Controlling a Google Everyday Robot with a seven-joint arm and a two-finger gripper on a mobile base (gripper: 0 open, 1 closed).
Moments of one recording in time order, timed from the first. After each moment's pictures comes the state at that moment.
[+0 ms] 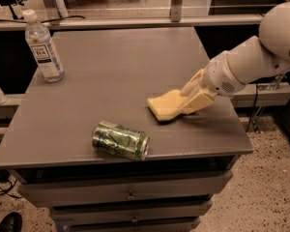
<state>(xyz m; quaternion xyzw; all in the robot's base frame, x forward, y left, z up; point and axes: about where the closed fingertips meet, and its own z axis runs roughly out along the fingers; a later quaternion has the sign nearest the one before) 0.547 -0.123 0.848 -0.60 0.72 0.14 0.31</state>
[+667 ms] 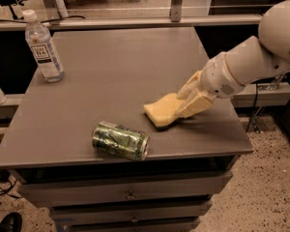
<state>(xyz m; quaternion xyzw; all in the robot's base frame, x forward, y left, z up) 0.530 -0.111 0.853 -0.62 0.70 0.15 0.31</state>
